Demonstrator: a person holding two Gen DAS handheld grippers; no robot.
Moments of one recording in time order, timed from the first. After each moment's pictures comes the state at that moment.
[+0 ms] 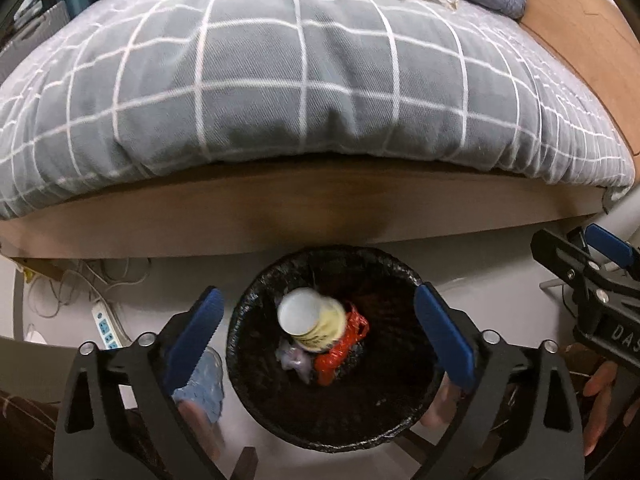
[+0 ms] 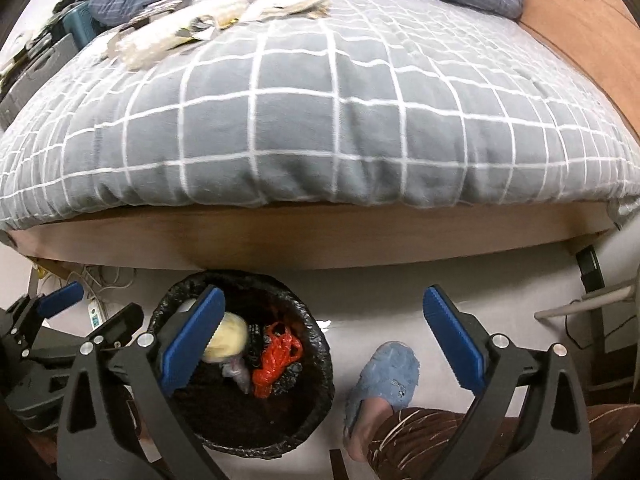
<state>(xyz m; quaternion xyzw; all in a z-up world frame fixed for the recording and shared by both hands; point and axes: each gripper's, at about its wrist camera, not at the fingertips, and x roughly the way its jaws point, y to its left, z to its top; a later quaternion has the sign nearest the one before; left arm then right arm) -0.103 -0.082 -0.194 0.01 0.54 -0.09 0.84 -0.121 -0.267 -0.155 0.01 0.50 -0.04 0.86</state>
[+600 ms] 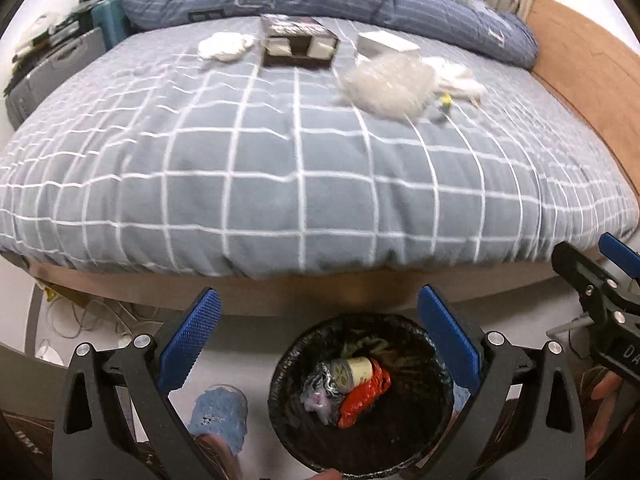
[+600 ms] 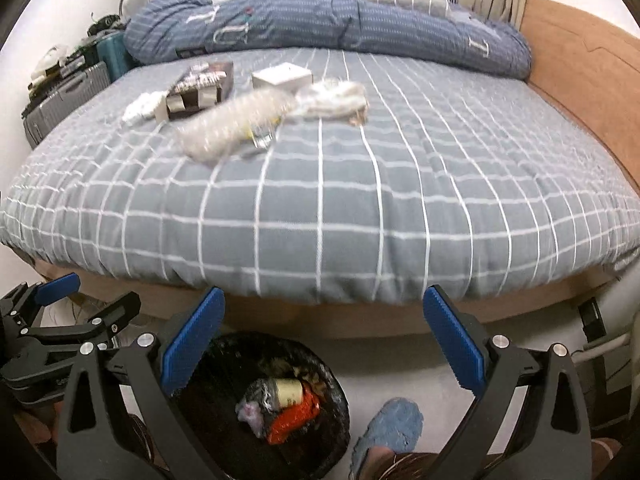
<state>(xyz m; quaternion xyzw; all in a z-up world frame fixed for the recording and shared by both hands) -0.085 -0.038 -0.122 -0.01 0.46 -0.06 0.89 -0.108 -0.236 -0.088 0.00 0.41 -0.02 0.91</state>
